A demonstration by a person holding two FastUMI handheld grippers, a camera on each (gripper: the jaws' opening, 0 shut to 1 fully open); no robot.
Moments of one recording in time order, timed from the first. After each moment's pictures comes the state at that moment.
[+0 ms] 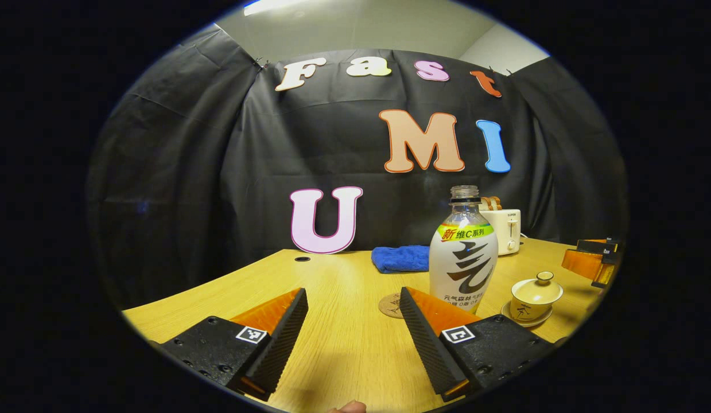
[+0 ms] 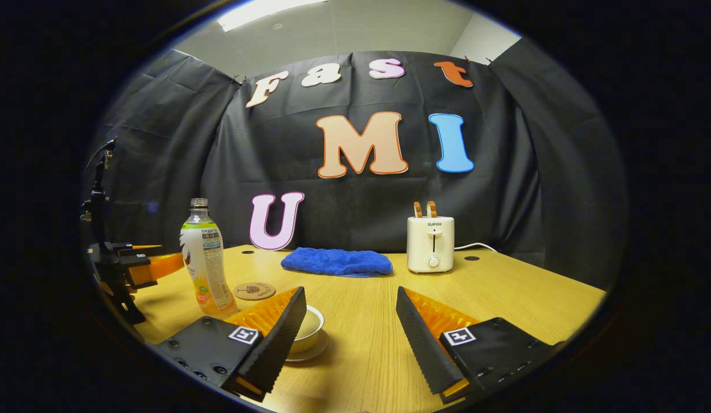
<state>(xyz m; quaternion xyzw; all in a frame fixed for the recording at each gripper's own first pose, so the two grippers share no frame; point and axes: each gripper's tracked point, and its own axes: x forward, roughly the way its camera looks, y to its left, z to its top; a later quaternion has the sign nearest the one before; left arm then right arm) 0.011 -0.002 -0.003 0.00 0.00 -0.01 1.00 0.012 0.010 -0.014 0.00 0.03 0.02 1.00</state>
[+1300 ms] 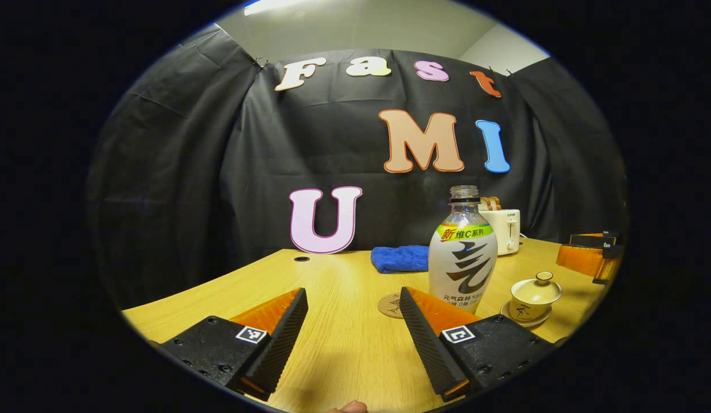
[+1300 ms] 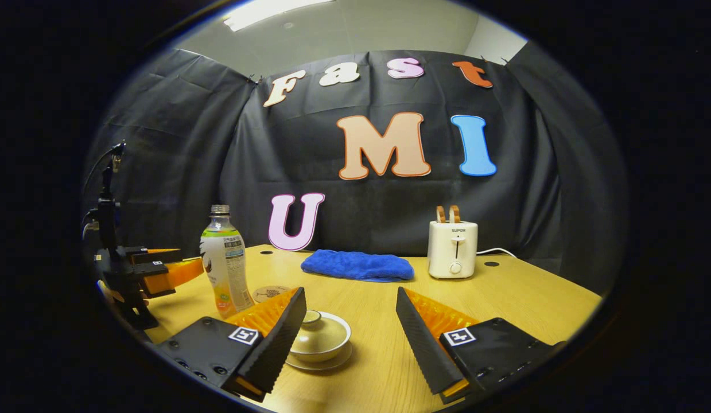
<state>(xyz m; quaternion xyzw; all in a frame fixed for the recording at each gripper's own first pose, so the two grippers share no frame) 0.011 -0.003 -0.004 0.00 0.00 -0.01 1.00 0.020 0.048 -0.004 -0.02 0.04 0.07 1.00</state>
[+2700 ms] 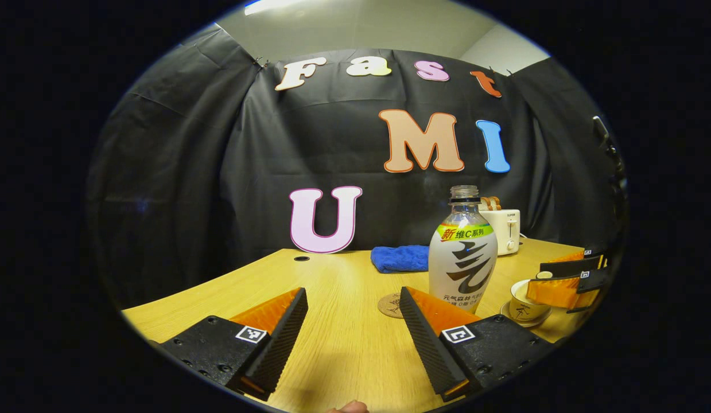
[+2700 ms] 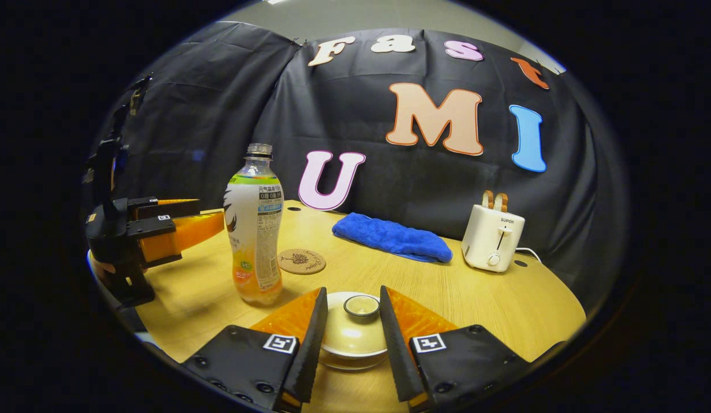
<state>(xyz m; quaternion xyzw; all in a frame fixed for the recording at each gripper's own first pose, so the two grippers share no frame) 0.011 -0.002 -0.005 0.00 0.00 -0.01 1.00 0.029 0.100 -0.051 -0.10 0.13 0.14 0.98</state>
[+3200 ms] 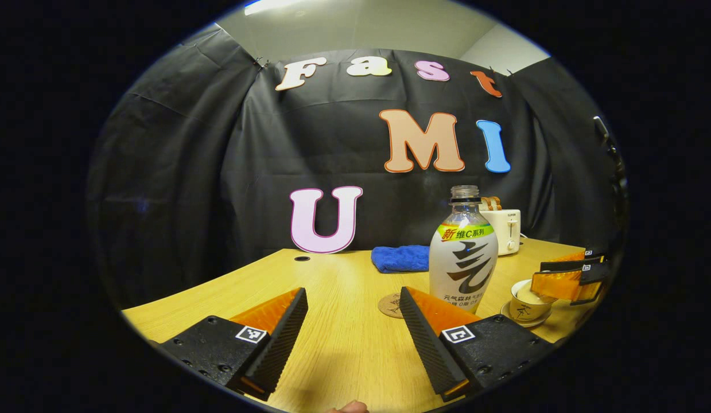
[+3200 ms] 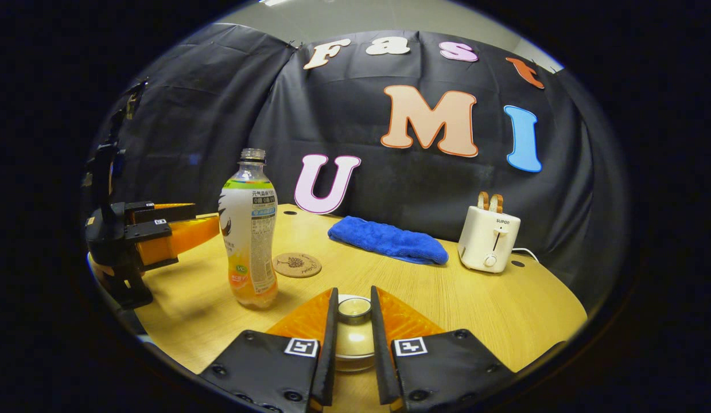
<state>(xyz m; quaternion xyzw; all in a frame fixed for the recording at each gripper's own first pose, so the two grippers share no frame) 0.011 -0.002 -0.005 0.00 0.00 -0.01 1.00 0.031 0.095 -0.048 -0.10 0.12 0.13 0.98</state>
